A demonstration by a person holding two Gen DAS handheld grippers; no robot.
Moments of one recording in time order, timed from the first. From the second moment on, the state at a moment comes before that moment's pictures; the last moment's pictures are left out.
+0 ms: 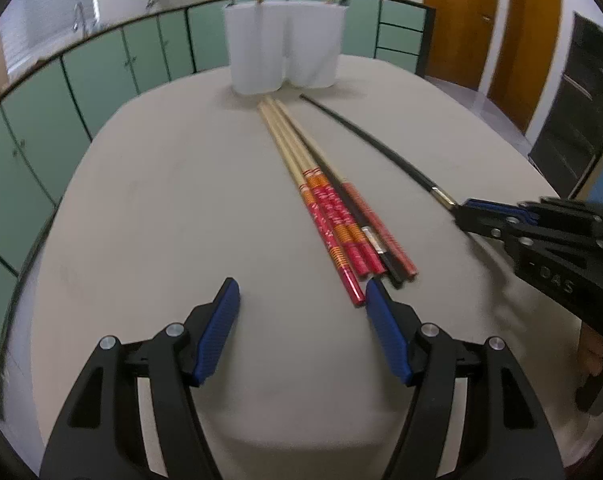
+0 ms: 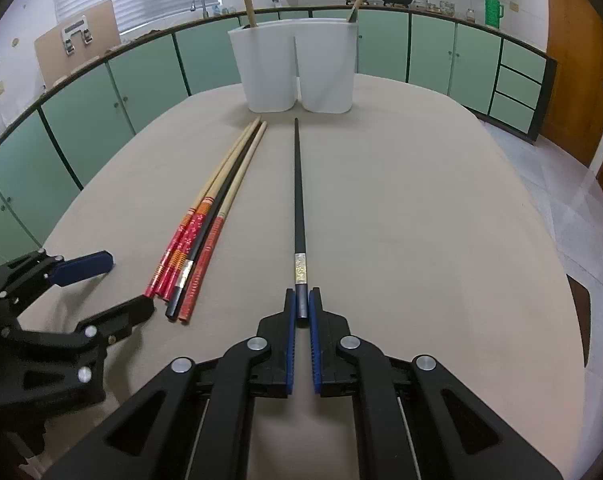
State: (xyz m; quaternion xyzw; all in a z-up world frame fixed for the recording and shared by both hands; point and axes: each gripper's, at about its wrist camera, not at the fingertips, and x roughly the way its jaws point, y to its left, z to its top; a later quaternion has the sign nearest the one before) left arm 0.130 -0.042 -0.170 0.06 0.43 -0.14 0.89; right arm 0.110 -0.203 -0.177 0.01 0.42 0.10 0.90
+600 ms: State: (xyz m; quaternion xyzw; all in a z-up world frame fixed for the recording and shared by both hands) left arm 0.144 -0.033 -0.168 0.04 0.43 -0.10 0.90; right arm 0.100 -0.202 -0.177 -0.01 0.41 0.14 0.90
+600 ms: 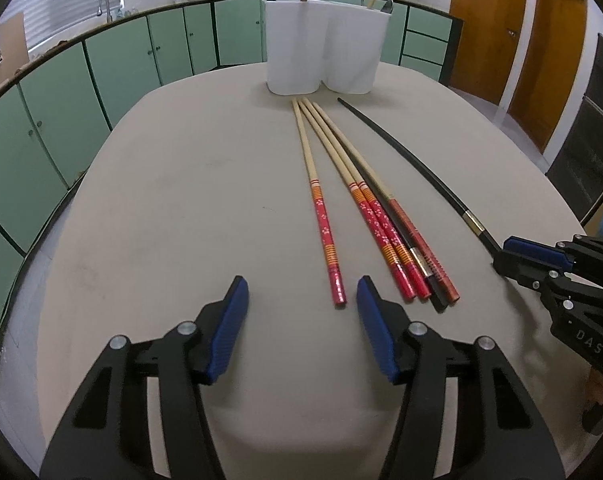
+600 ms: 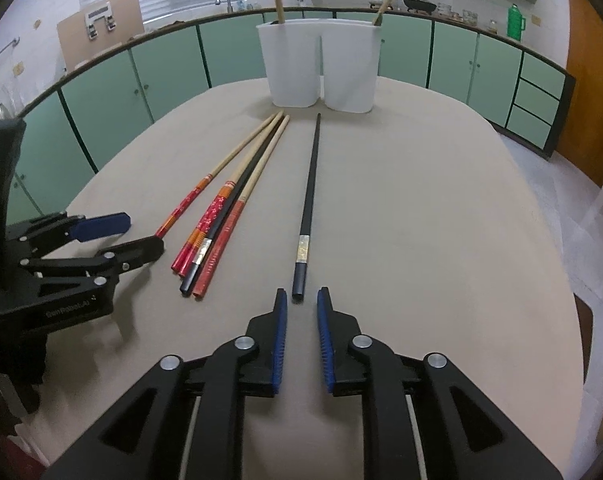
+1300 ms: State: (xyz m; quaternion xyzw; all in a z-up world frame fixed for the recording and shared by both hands) left arm 0.143 -0.035 -0.156 0.03 0.42 -0.12 0.90; right arm 0.103 -0.201 -0.164 -0.01 0.41 0.13 0.90
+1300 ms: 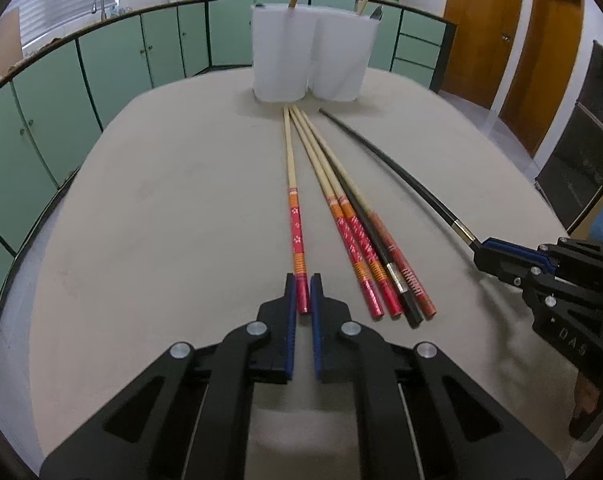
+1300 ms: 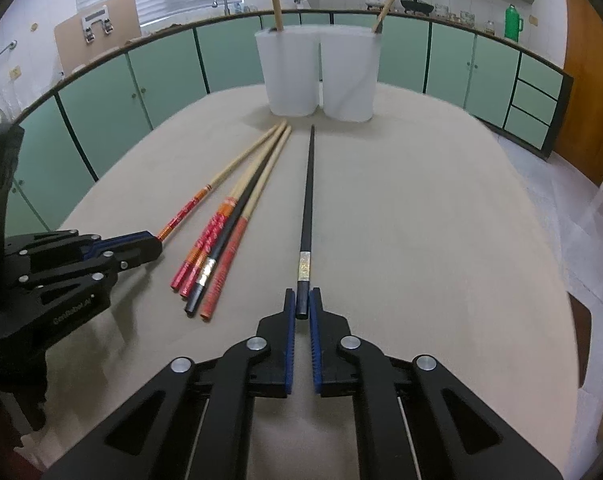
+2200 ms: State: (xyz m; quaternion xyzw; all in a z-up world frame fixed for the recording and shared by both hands) left arm 0.164 -0.013 0.050 0.03 0.21 -0.16 0.97; right arm 0.154 -0.237 0.039 -0.03 0.28 0.20 0.94
